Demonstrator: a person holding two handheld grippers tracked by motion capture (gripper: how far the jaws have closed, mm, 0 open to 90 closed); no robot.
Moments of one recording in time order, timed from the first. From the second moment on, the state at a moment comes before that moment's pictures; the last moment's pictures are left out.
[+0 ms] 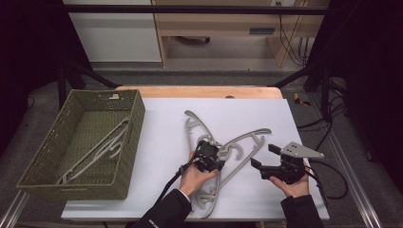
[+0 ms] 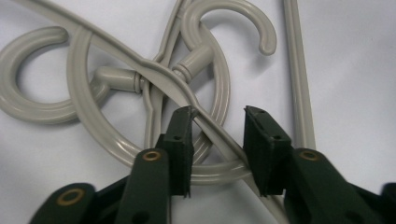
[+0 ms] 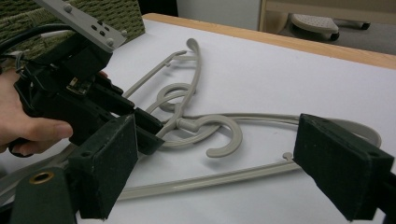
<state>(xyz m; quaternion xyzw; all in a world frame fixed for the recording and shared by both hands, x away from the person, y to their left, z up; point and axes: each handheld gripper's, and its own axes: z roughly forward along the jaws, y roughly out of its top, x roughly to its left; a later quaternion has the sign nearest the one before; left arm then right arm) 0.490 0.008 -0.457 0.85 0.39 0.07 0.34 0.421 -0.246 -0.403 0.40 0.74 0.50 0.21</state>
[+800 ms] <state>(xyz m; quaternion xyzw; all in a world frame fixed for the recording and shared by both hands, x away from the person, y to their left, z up) 0.486 0.005 -0.450 0.87 0.37 0.07 0.31 0.420 -0.246 -0.402 0.40 0.74 0.50 0.21</state>
